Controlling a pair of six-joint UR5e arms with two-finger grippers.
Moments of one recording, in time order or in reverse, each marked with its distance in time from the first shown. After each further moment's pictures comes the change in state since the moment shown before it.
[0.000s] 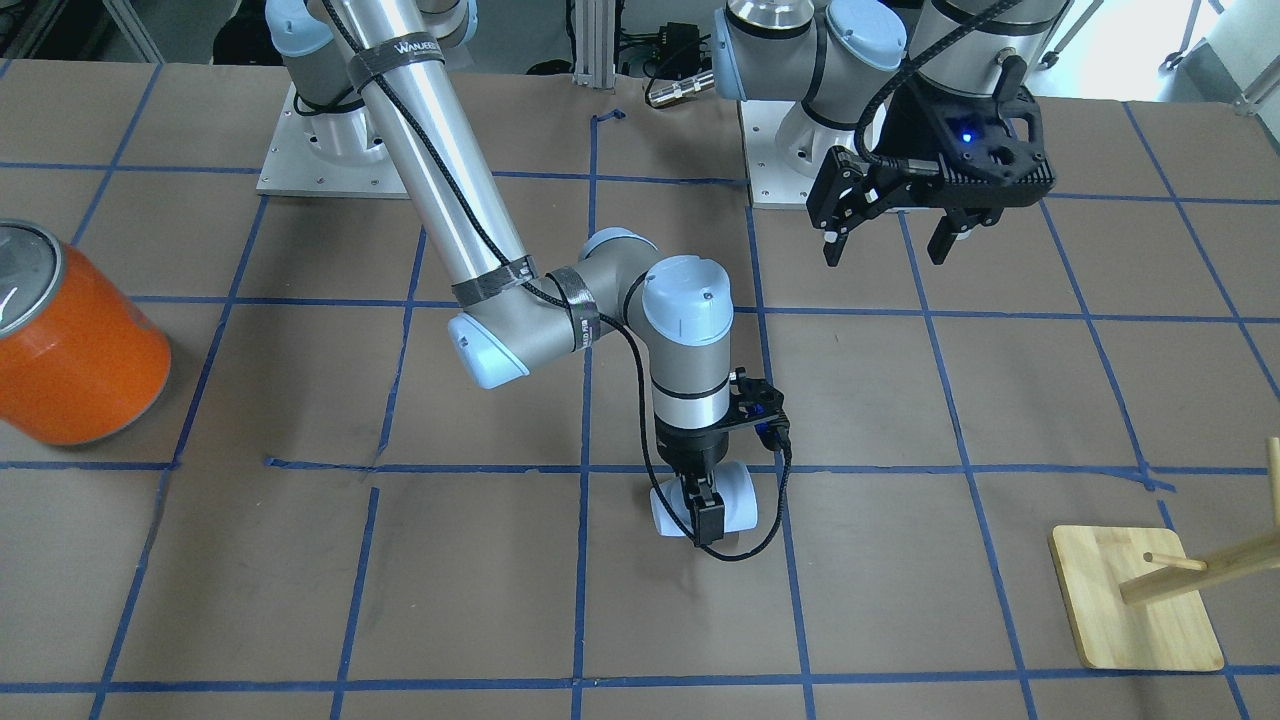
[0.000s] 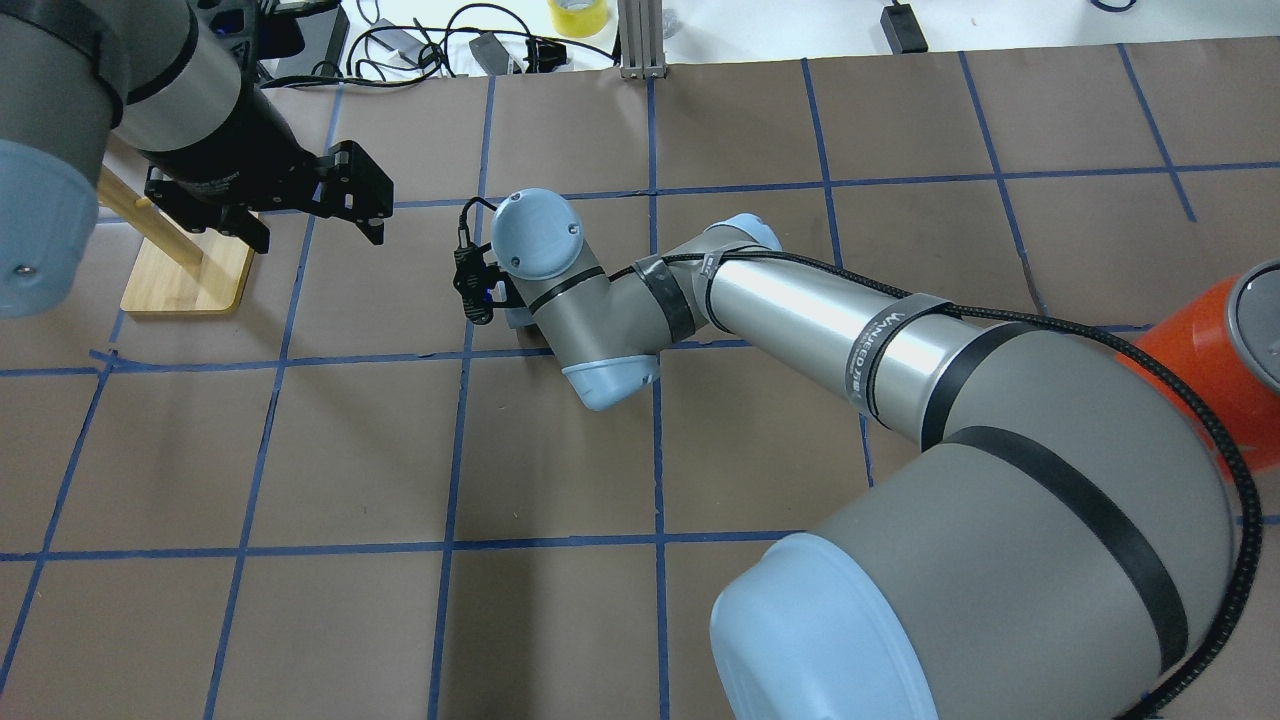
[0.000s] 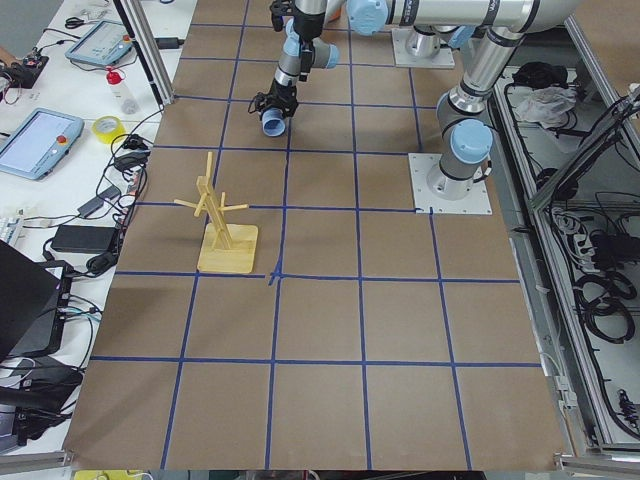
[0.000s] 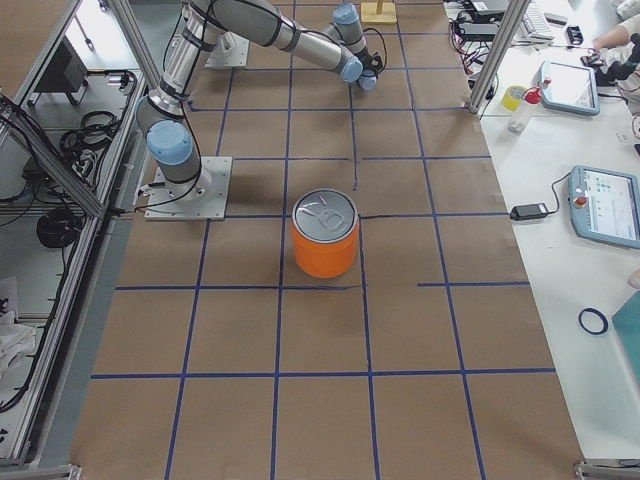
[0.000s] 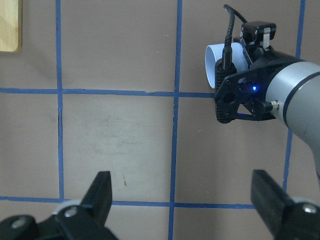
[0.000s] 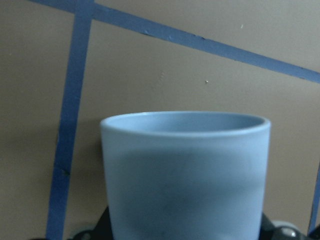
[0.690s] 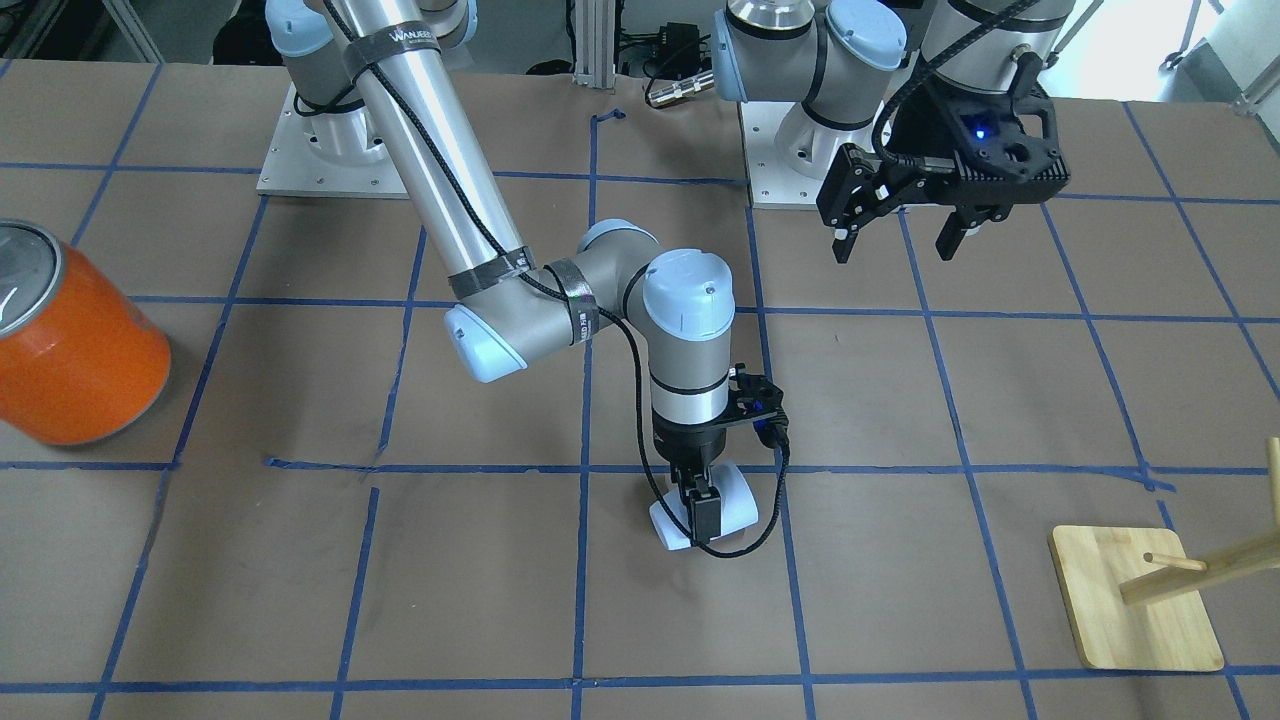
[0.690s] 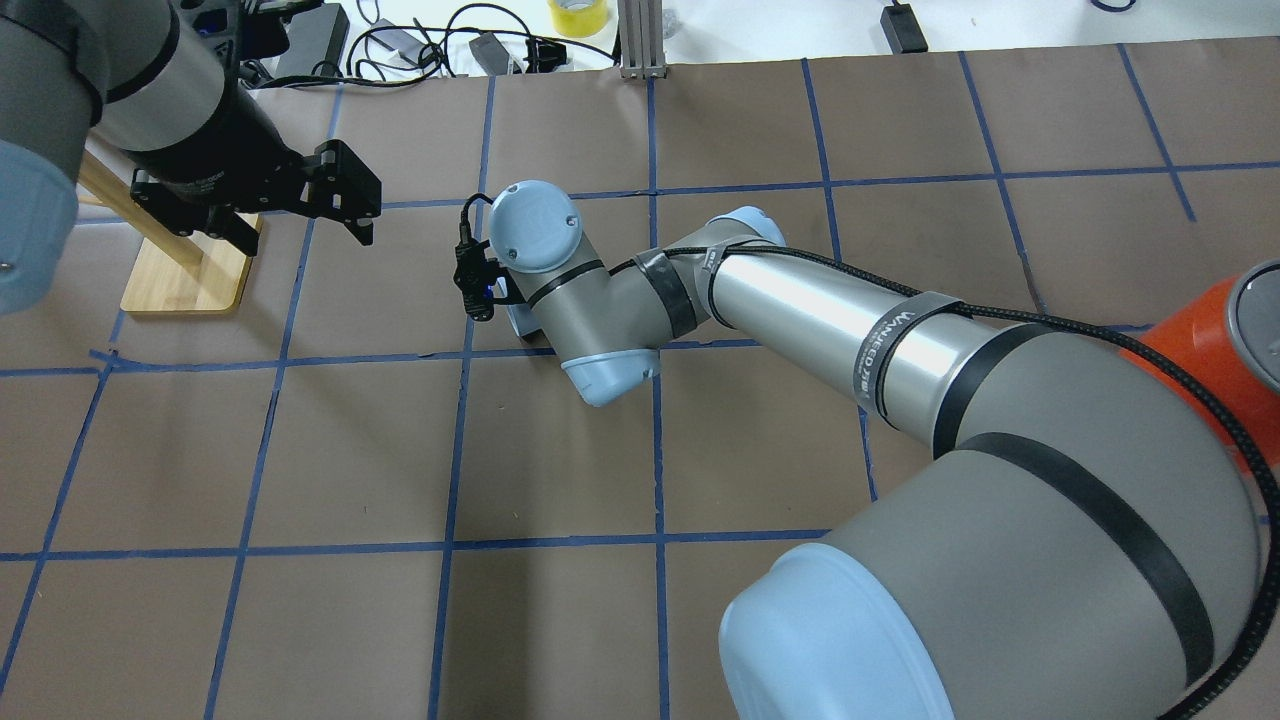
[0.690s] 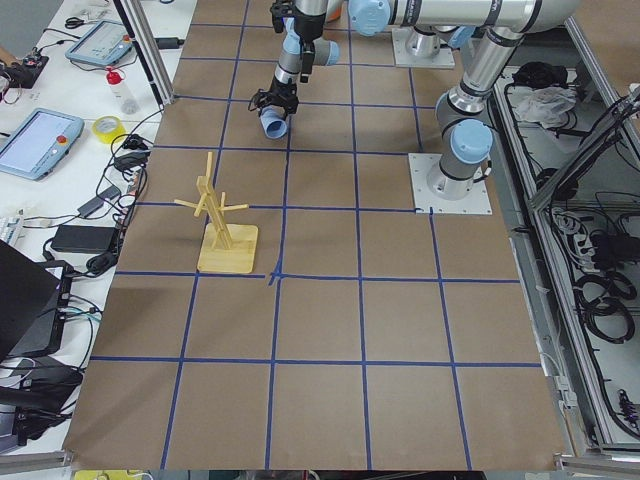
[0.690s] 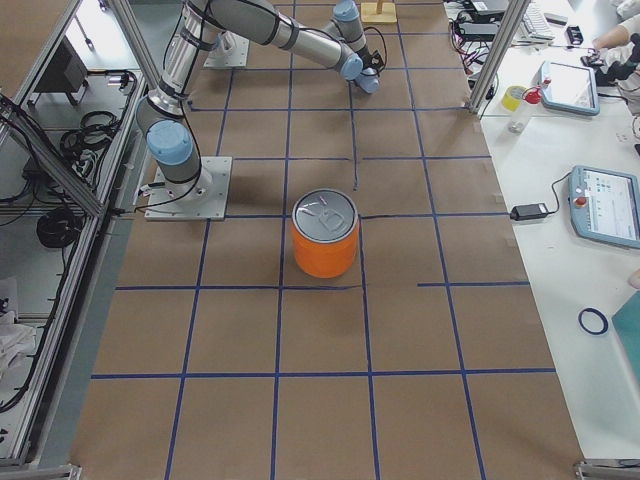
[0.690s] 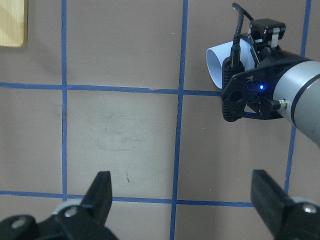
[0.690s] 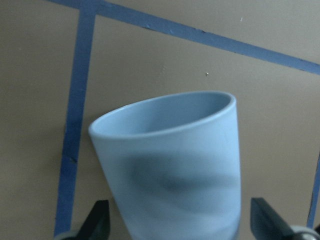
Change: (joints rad) left arm 0.018 0.006 0.002 -0.015 -0.006 0.000; right arm -0.007 -0.034 -0.003 0.068 -0.014 0.014
